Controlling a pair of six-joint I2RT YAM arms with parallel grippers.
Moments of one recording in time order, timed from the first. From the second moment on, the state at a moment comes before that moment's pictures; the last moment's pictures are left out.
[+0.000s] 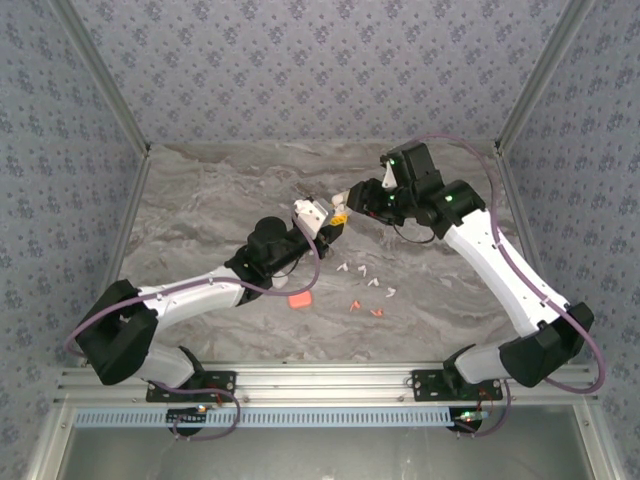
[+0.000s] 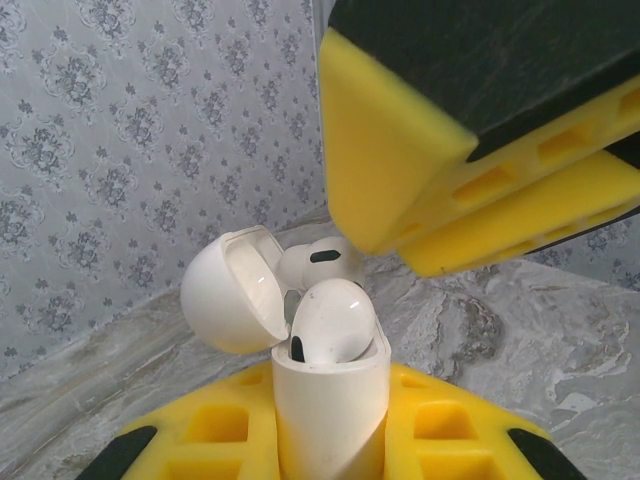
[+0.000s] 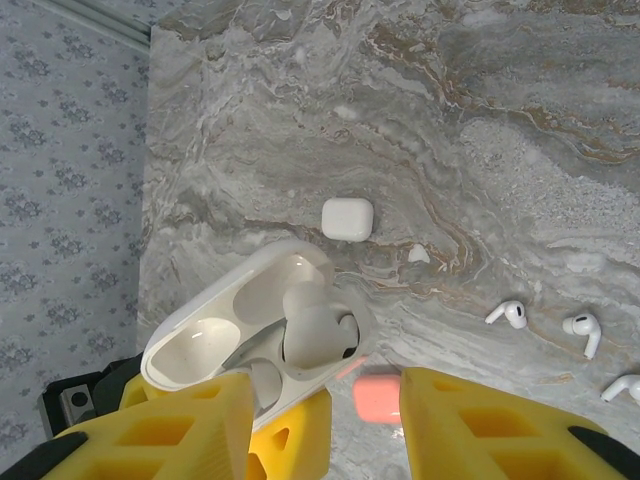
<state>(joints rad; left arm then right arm) -0.85 1.41 0.78 0.63 0.04 0.05 0.53 1.39 1.50 -0.86 -0.23 0.75</state>
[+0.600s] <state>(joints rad) -0.86 1.41 0.78 0.63 0.06 0.05 0.53 1.41 1.51 -0.86 -0.23 0.75</state>
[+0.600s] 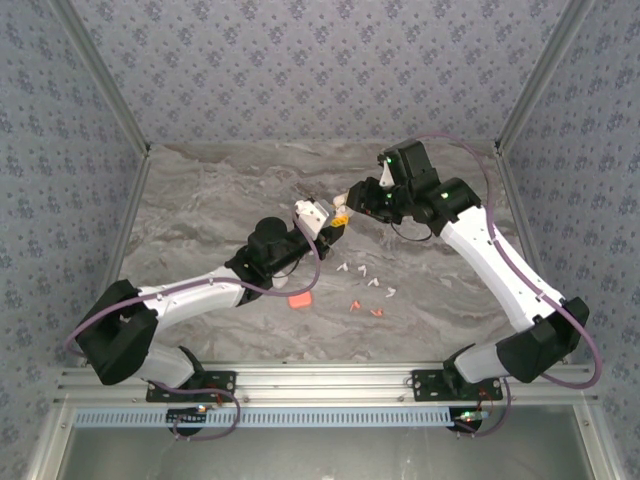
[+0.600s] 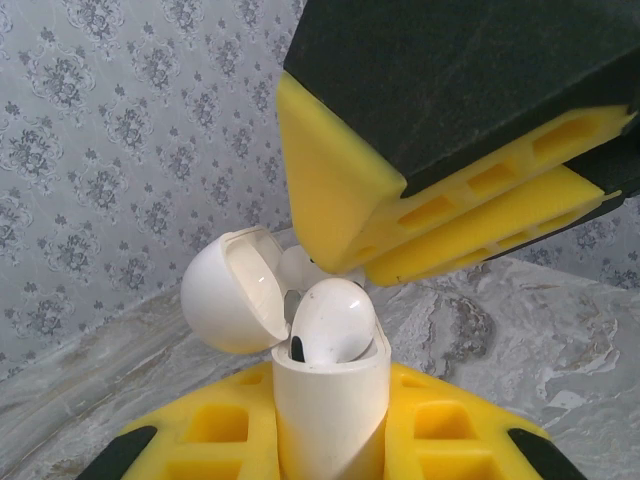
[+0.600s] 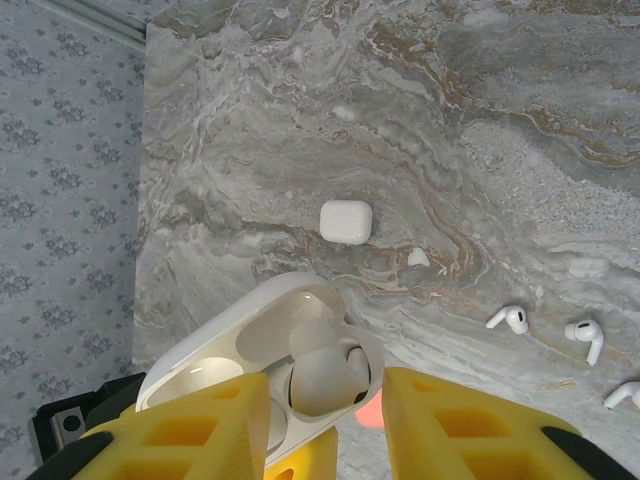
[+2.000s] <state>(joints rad) -0.80 1.37 0.73 0.66 0.19 0.02 0.51 1.42 1.54 -0.90 -0.34 0.56</state>
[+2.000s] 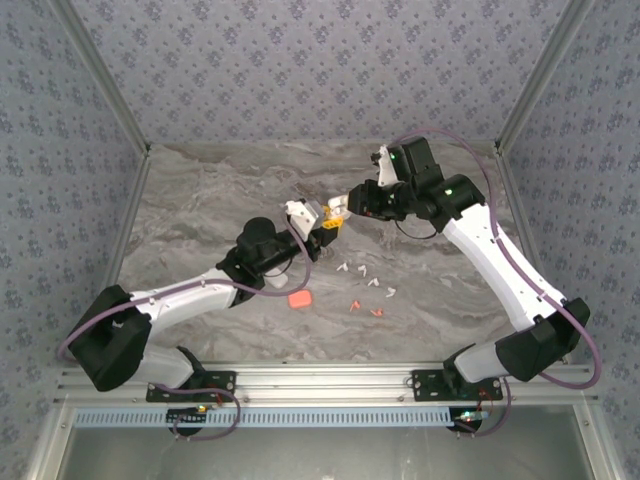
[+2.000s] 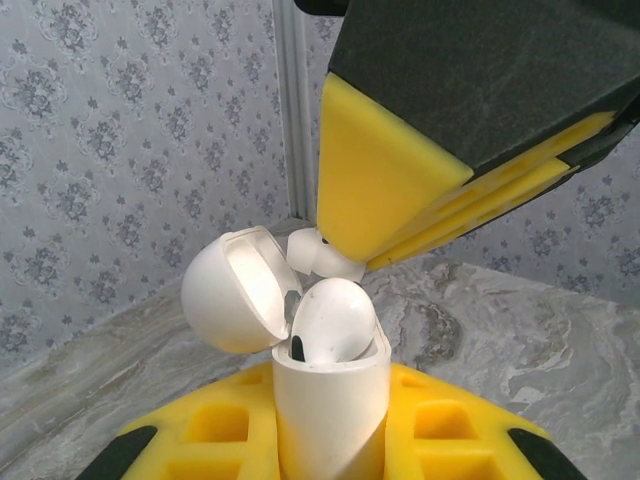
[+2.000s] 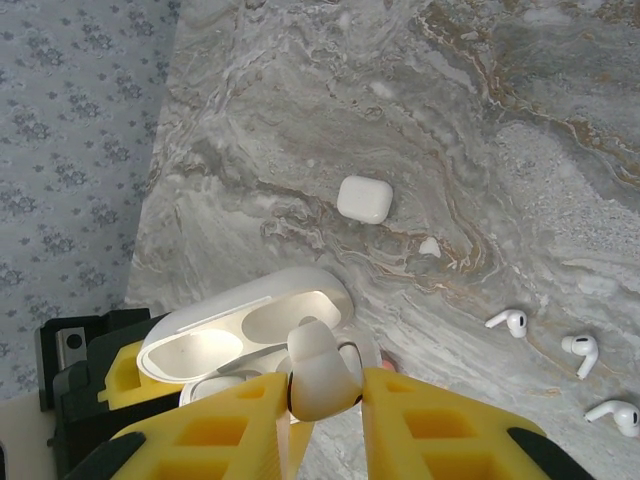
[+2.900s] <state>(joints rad) -0.78 1.36 0.72 0.68 0.28 -0.03 0.49 1.42 1.54 -0.87 -0.42 0.51</state>
